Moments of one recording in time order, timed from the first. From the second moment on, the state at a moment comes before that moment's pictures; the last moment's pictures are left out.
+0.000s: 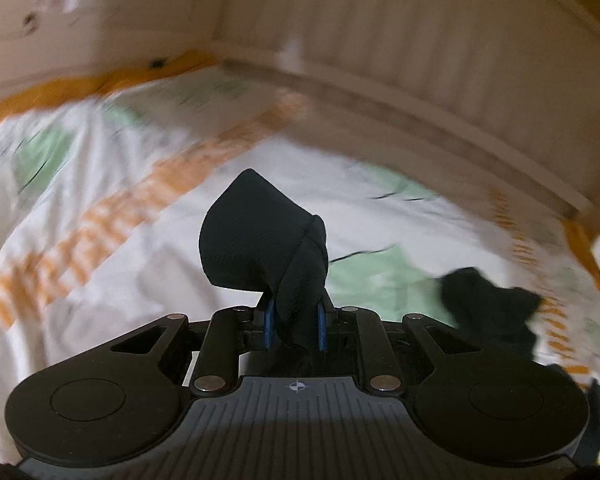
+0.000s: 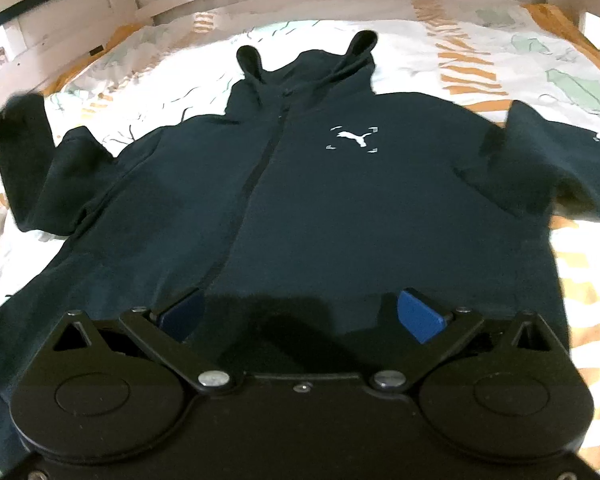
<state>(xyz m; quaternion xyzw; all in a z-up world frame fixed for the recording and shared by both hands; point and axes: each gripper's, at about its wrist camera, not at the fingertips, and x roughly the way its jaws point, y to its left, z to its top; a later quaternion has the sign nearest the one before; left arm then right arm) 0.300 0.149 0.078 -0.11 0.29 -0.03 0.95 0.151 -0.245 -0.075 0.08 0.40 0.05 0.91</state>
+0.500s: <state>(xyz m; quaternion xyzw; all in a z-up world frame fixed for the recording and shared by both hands) 0.274 0.015 0.113 -0.07 0.30 -0.15 0.94 0.131 -0.298 -0.059 0.11 0.38 0.04 0.92</state>
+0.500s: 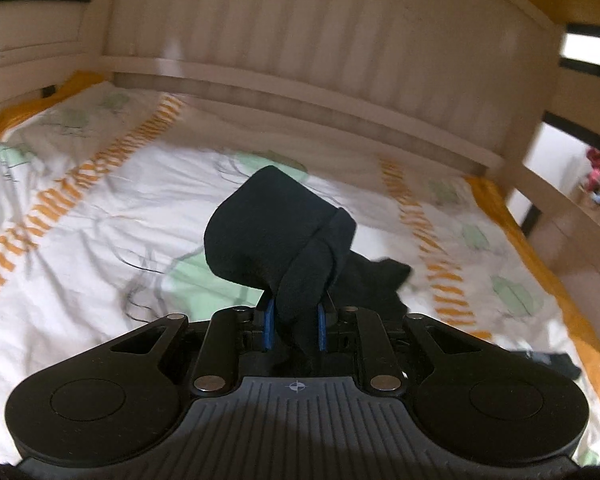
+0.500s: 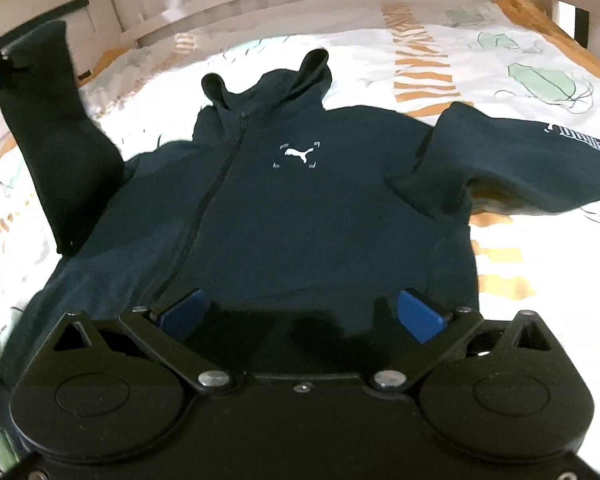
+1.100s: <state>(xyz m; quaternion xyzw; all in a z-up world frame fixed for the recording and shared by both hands) 0.271 -0.109 -0.026 -0.04 0.40 -0.23 0.89 0.127 -0.331 -0.052 0.15 0.35 0.01 0.92</state>
